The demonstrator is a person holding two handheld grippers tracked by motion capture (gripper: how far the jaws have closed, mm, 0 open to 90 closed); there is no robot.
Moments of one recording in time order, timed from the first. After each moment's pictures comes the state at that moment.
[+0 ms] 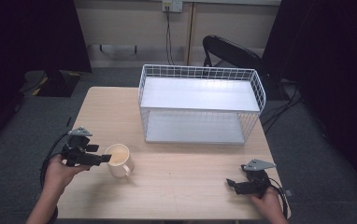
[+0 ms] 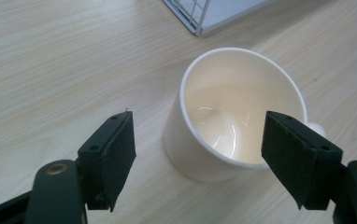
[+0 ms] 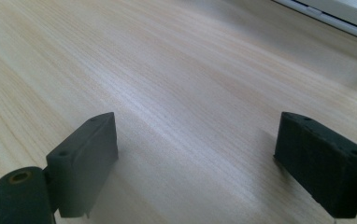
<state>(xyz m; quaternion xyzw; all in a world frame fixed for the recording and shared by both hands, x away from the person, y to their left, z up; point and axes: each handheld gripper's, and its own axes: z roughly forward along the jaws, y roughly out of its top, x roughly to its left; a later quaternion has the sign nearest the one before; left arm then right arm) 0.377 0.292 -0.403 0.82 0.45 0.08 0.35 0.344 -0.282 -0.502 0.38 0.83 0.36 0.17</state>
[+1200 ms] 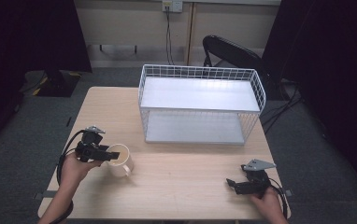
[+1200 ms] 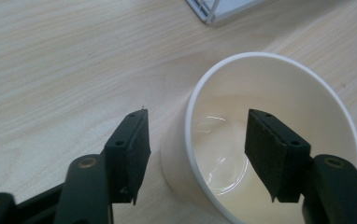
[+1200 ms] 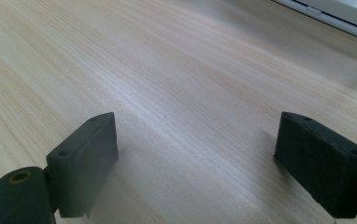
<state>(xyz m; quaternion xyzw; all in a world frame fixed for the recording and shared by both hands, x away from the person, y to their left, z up) 0.401 0.270 -0.424 0.82 0.48 0.06 0.32 0.344 -0.282 -0.502 0.38 0.83 0.36 0.17</state>
